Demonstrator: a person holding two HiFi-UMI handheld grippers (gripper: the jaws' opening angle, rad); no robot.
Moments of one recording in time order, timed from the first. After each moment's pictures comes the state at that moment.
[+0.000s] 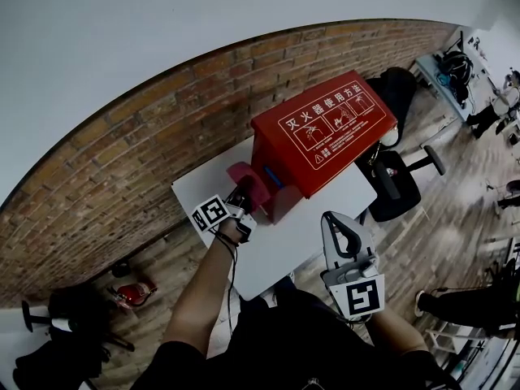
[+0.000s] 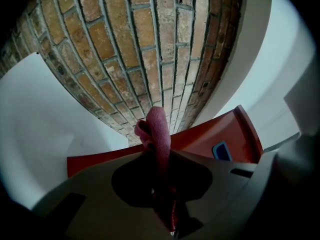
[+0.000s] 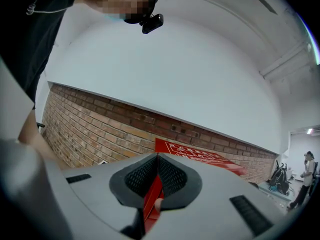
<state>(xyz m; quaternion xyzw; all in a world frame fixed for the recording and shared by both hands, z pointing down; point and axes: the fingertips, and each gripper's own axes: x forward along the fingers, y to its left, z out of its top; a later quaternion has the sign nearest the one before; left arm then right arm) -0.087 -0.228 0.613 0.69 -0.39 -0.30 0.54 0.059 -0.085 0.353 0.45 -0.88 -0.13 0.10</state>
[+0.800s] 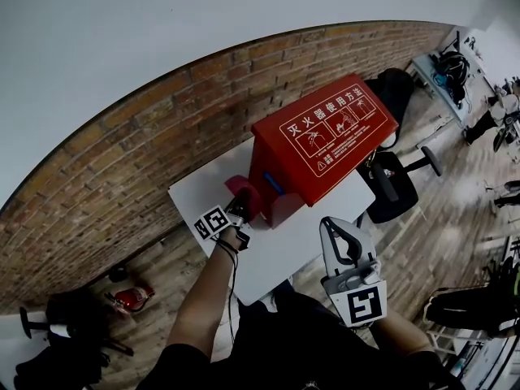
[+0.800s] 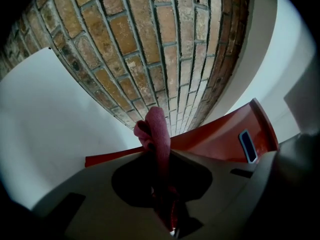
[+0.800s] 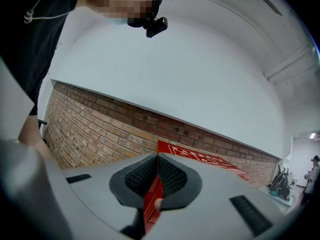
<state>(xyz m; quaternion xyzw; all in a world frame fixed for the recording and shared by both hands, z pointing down) -0.091 -0.228 0.678 0.67 -0.41 -0.27 0.55 0.045 -0.088 0.347 0.44 -0.88 -0.14 0.10</state>
